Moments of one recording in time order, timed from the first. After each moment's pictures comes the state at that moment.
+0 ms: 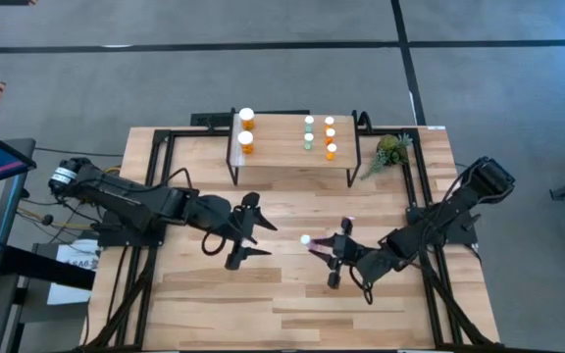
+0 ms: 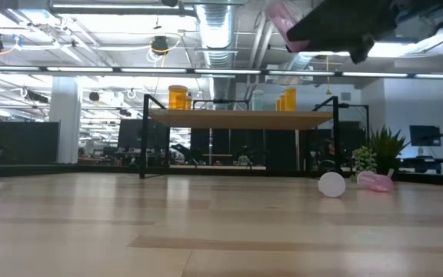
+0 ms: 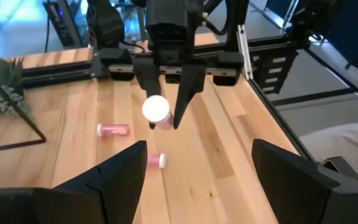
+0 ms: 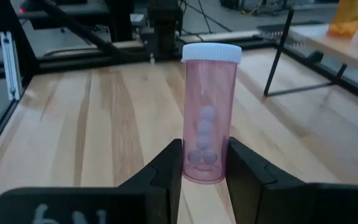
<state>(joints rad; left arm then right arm) -0.25 1.31 1.07 -0.18 -0.03 -0.01 0.58 1.48 0.72 0.33 0.81 0.36</state>
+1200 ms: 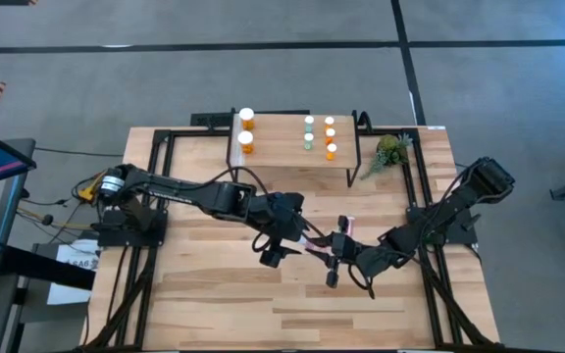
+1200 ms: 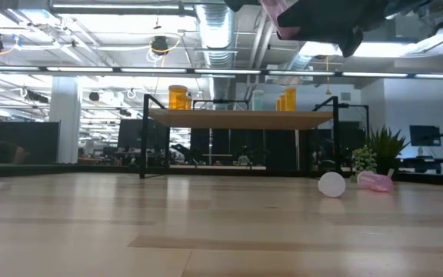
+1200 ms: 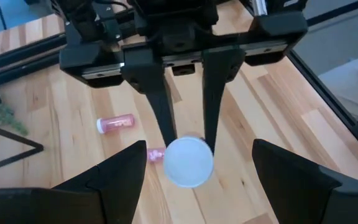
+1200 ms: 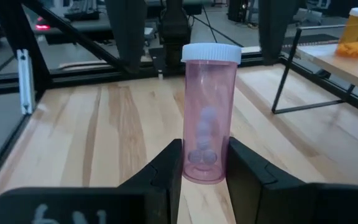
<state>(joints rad) -0.16 1.75 1.63 -0.59 0.07 0.21 0.56 1.48 0.72 0.43 0.78 0.28</state>
